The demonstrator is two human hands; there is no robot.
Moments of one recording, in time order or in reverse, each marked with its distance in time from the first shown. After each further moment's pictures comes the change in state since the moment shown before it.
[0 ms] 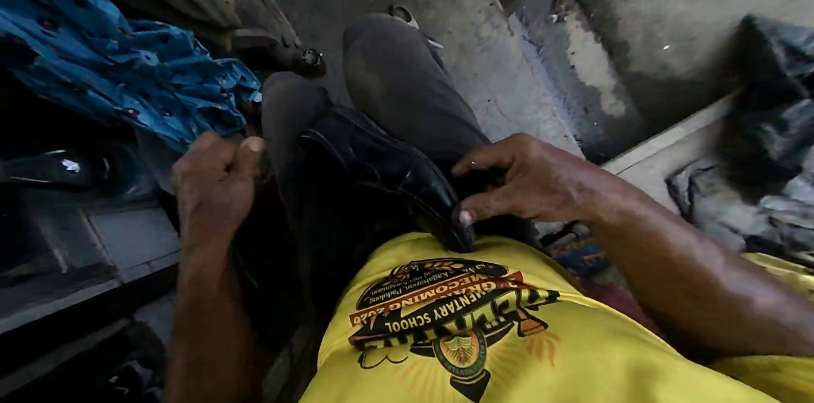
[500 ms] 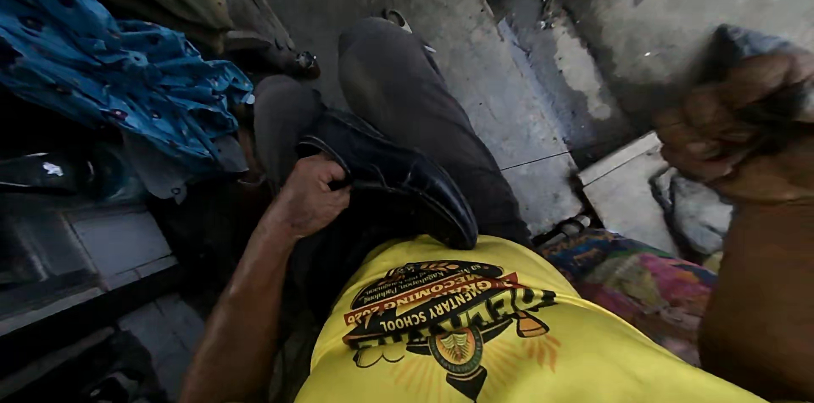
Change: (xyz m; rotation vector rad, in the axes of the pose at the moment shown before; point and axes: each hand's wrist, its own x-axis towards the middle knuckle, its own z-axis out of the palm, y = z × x) left_hand 0.000 0.054 0.059 -0.415 -0.367 0.282; right_hand -0.106 0.057 -0.115 0.583 0.264 -0.251
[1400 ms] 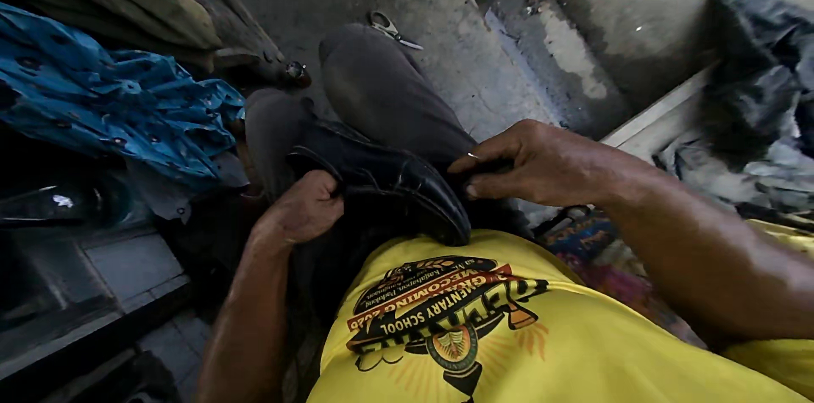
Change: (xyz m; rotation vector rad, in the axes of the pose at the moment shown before) left_hand 0.008 0.005 -0.008 -0.079 -0.260 -0.125; right_hand 0.063 0.027 0.129 -0.705 -0.245 0.284
